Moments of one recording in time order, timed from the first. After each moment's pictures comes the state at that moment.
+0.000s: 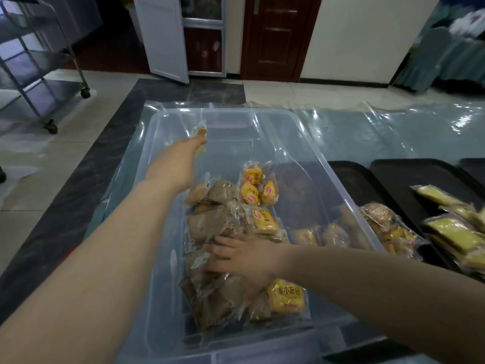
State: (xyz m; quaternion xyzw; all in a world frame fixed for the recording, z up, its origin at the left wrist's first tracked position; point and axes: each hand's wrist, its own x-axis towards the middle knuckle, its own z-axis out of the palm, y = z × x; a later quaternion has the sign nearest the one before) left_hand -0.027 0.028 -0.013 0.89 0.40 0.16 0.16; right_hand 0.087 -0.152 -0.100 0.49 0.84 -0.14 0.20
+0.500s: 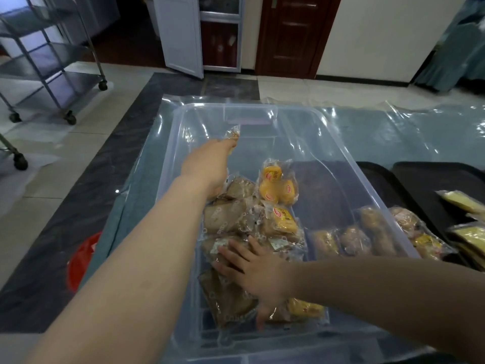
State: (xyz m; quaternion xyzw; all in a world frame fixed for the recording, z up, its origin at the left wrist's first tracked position) left_hand -0.016 0.022 -0.016 0.90 0.39 0.14 0.14; right_hand 0.067 -0.160 -0.143 0.49 0.84 -0.09 0.20
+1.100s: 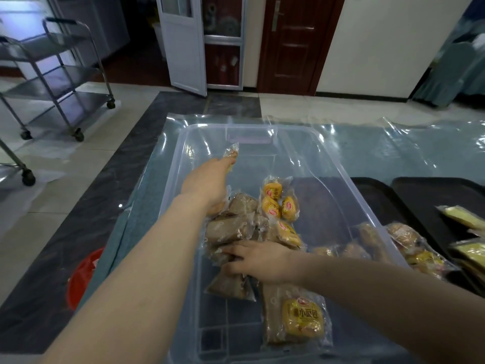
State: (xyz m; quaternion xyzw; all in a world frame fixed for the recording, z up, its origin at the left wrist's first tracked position) left_hand -0.019 0.016 -0.009 0.90 0.39 0.13 0.15; right_hand 0.089 -0.129 -0.095 0.49 0.86 -0.09 0.13
